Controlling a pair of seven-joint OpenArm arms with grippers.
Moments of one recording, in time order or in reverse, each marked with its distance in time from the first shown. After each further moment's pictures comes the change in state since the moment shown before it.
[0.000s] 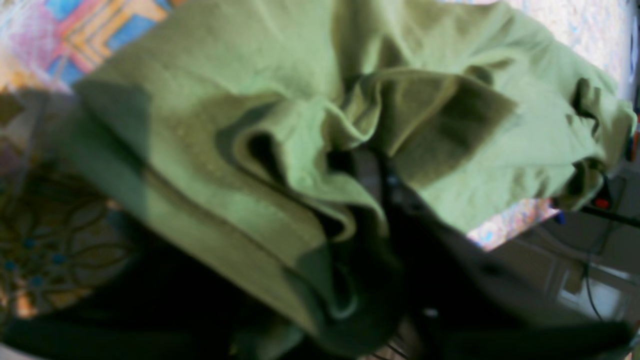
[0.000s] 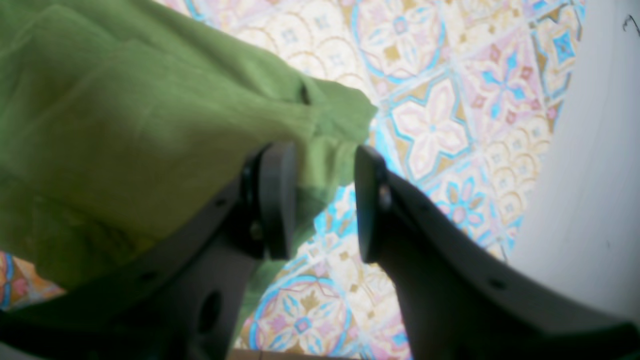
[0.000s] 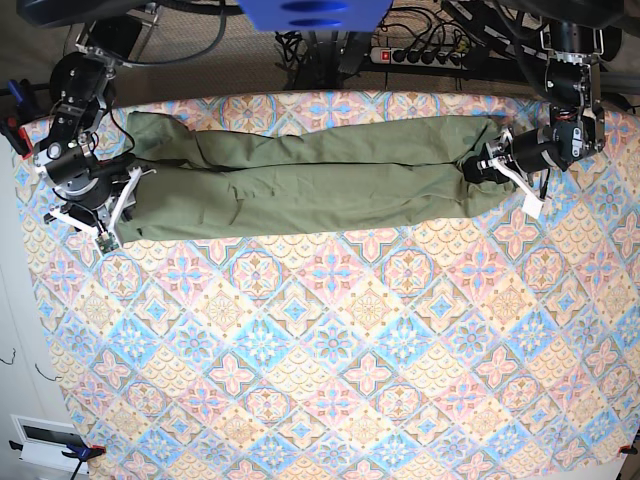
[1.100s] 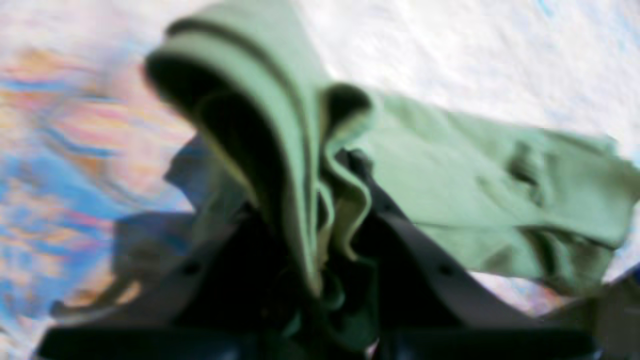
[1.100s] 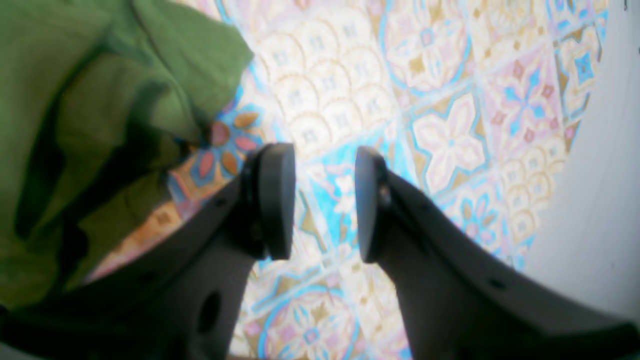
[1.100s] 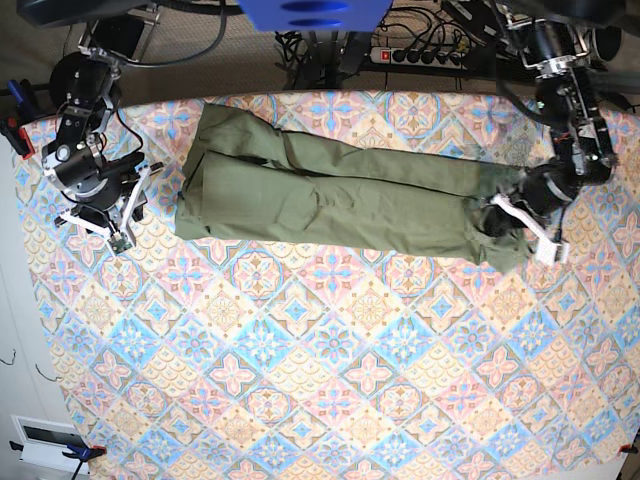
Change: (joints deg) left arm -6.2 10.6 -14.2 21.5 18.6 0.0 7.8; right arm 0.0 0.1 -3.0 0.0 0.0 0.0 0.4
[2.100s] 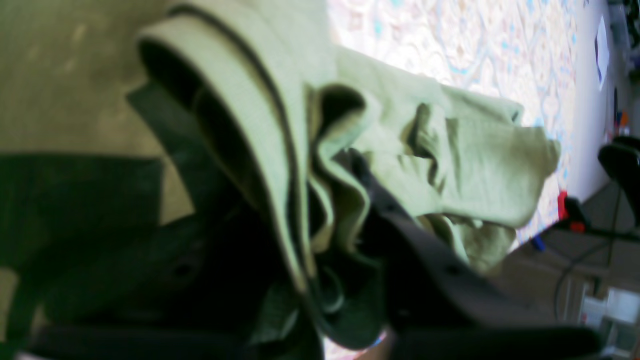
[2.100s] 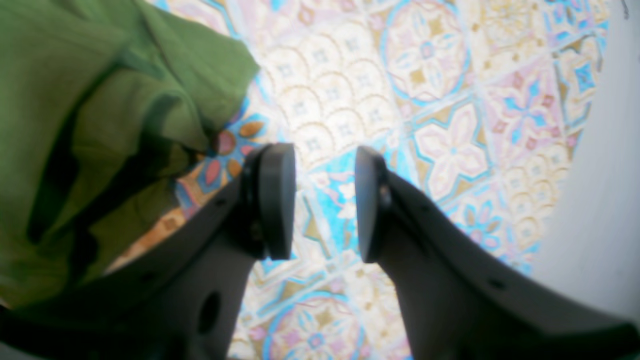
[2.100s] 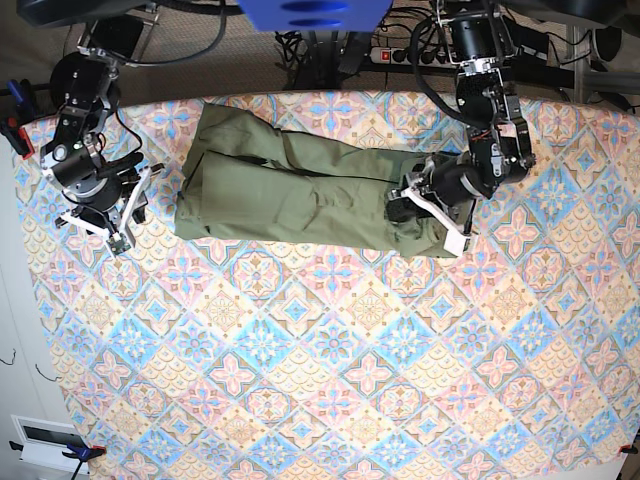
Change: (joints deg) left arm -1.8 15.5 10.1 -4.9 4.3 0.6 0.4; right arm 0.0 0.2 0.4 0.0 3.4 0.0 0.0
